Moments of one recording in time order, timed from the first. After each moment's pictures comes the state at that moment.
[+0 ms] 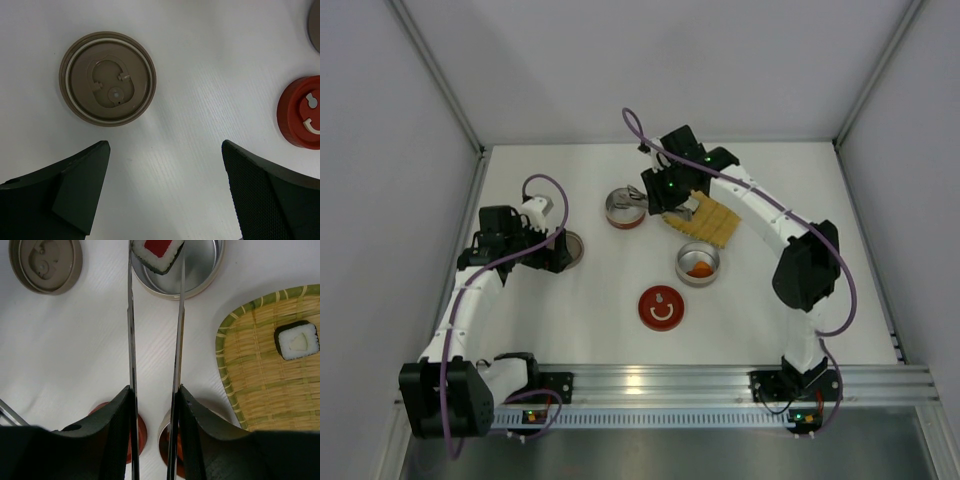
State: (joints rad) left arm 0.04 1.10 0.83 -0.54 0.46 0.19; right arm 0.62 1.94 1.88 -0.85 -0.19 0.05
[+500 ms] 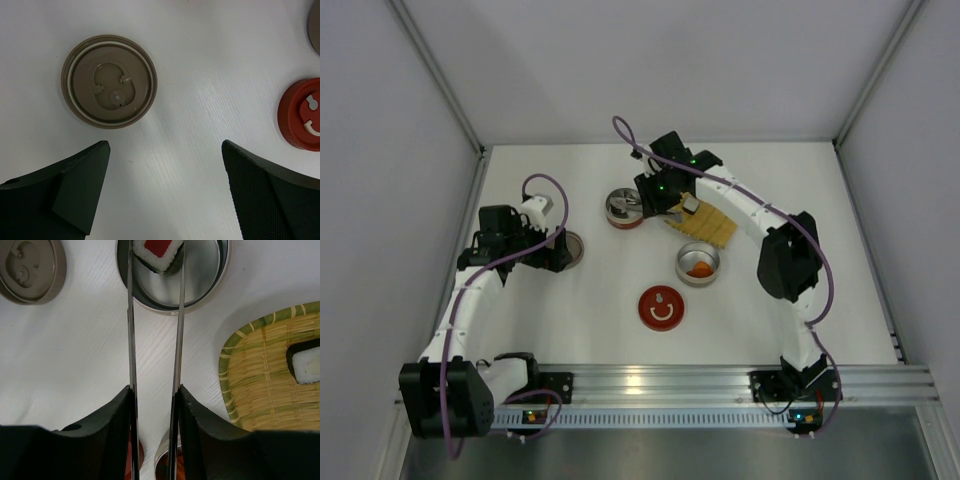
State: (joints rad) left arm 0.04 1.10 0.83 -0.54 0.46 0.19; right arm 0.63 2.08 1.95 -0.81 -0.19 0.06
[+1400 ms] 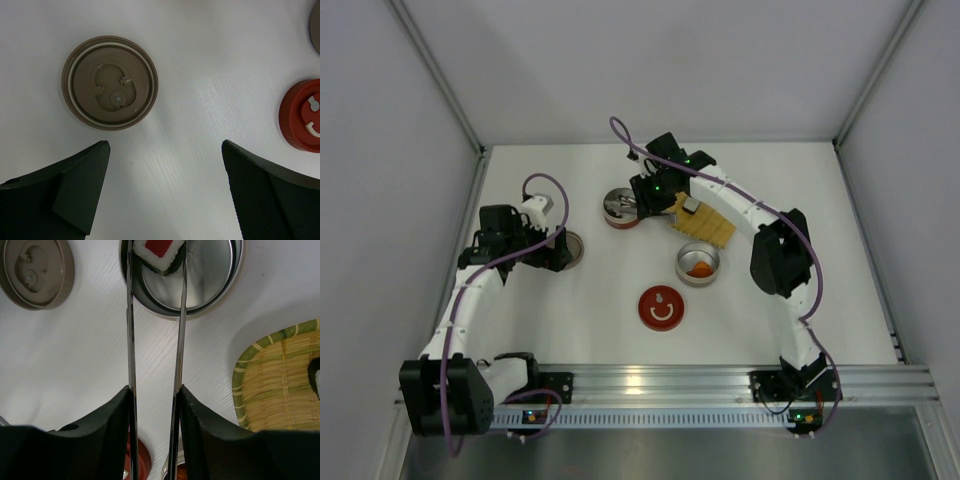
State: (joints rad) left arm 0.04 1.11 0.83 -0.52 0.46 0.19; right arm 0.63 2.15 2.00 -0.81 -0.24 0.08
